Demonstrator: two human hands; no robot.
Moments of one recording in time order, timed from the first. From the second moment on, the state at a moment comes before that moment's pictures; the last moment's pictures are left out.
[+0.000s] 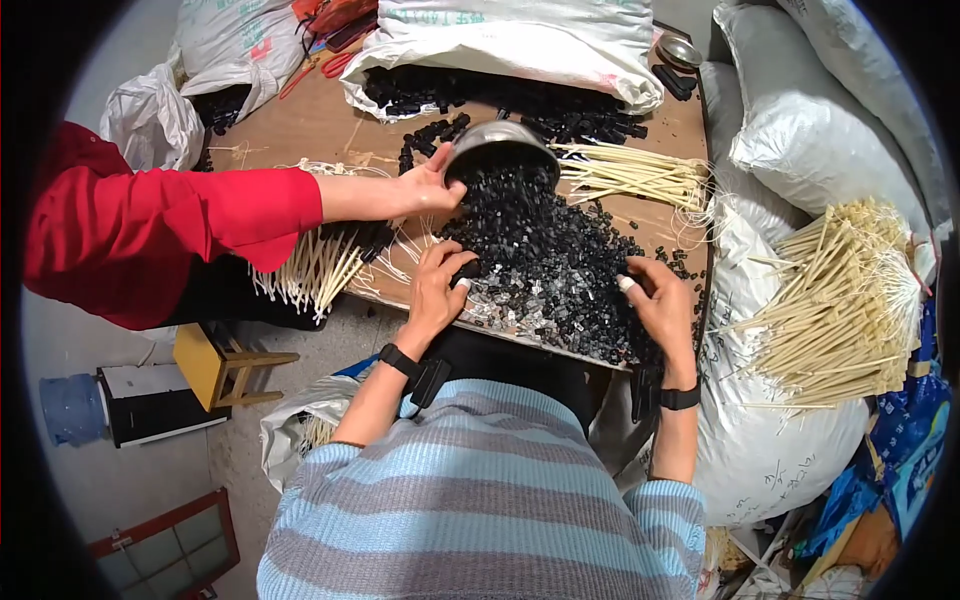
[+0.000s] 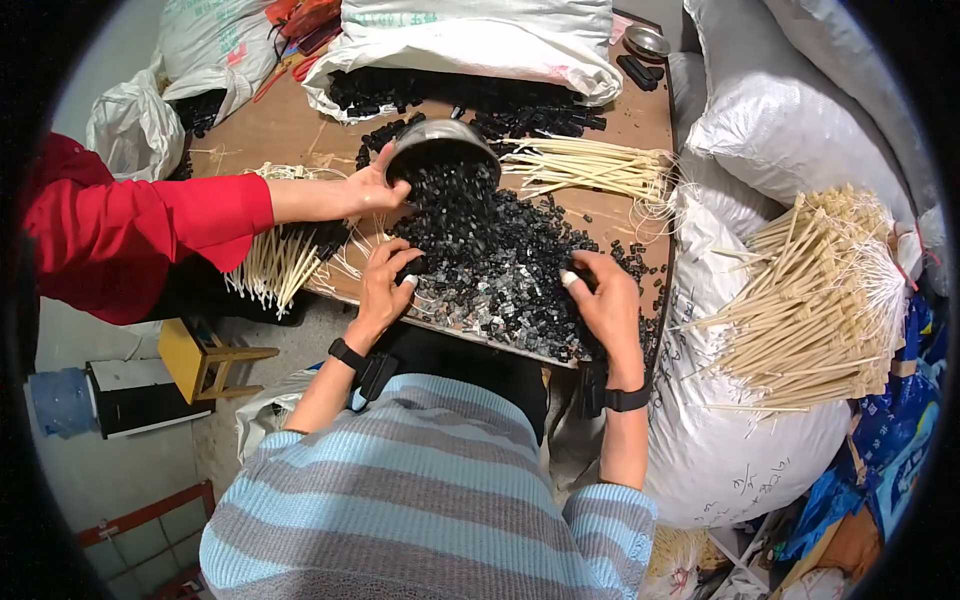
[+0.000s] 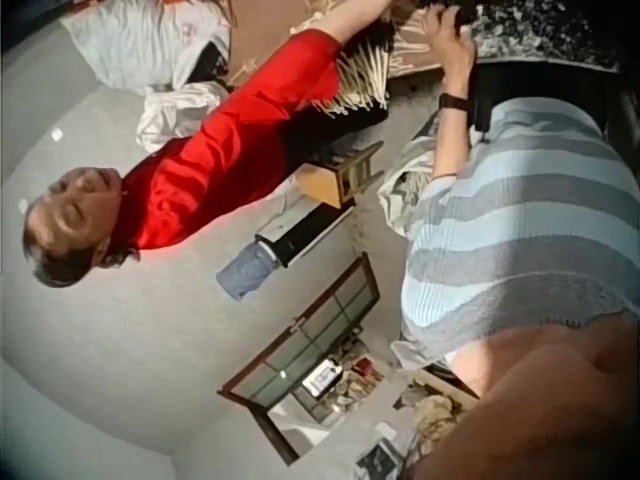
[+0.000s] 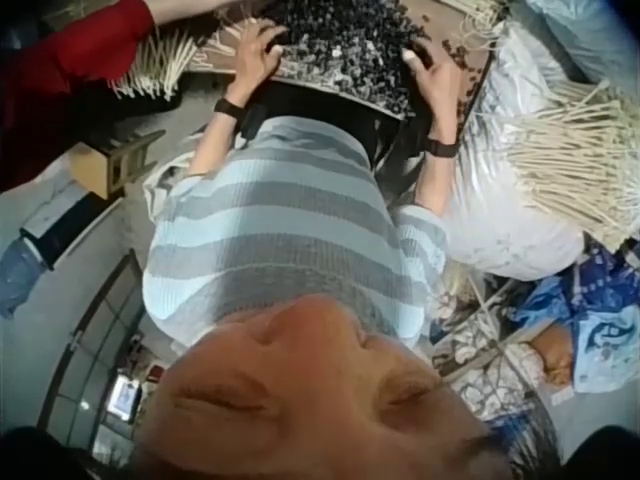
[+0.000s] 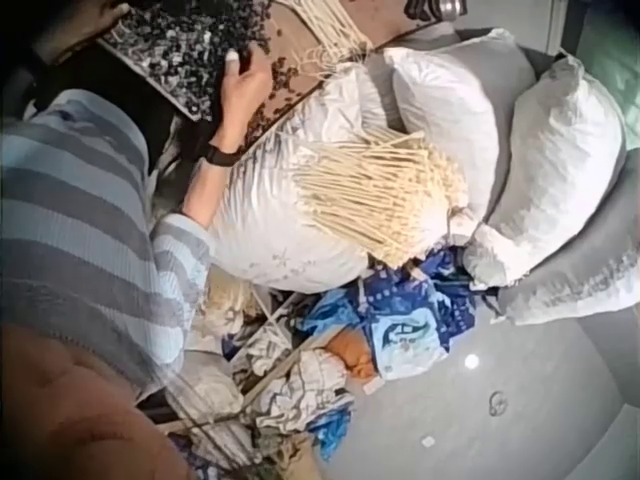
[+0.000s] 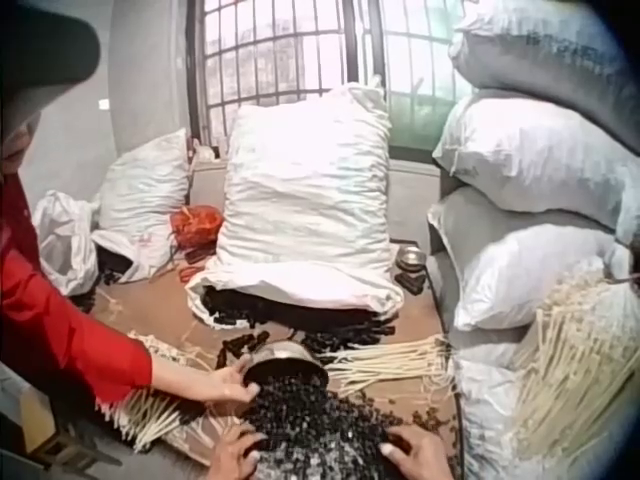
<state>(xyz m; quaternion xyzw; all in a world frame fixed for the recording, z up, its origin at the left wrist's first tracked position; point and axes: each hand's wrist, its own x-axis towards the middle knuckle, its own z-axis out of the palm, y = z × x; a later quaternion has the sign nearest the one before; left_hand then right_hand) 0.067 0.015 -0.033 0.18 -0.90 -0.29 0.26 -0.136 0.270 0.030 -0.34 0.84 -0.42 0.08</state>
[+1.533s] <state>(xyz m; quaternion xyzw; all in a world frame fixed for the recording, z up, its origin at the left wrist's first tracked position) -0.076 0.040 -0.031 0.06 -0.91 -0.39 0.12 -0.272 0.210 0.038 -0.44 0.87 -0.24 -0.03</state>
